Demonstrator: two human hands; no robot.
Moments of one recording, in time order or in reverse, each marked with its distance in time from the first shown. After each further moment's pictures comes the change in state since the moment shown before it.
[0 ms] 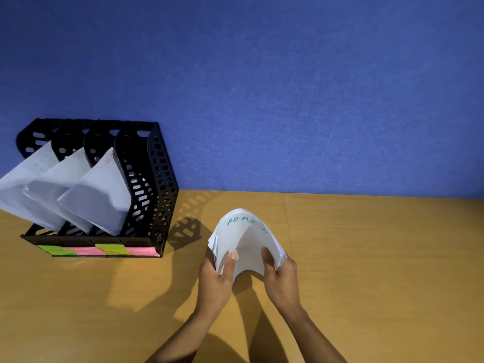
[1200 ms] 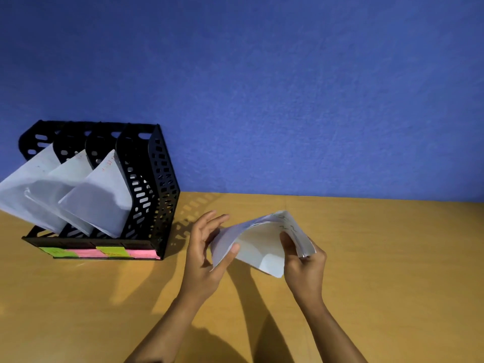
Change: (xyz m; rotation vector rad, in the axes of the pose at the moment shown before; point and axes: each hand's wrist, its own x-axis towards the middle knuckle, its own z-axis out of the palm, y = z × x) left_hand 0.027 0.061 -0.024 -0.179 -0.226 0.336; right_hand 0.026 -0.032 -0.030 0.071 0.196 -0.216
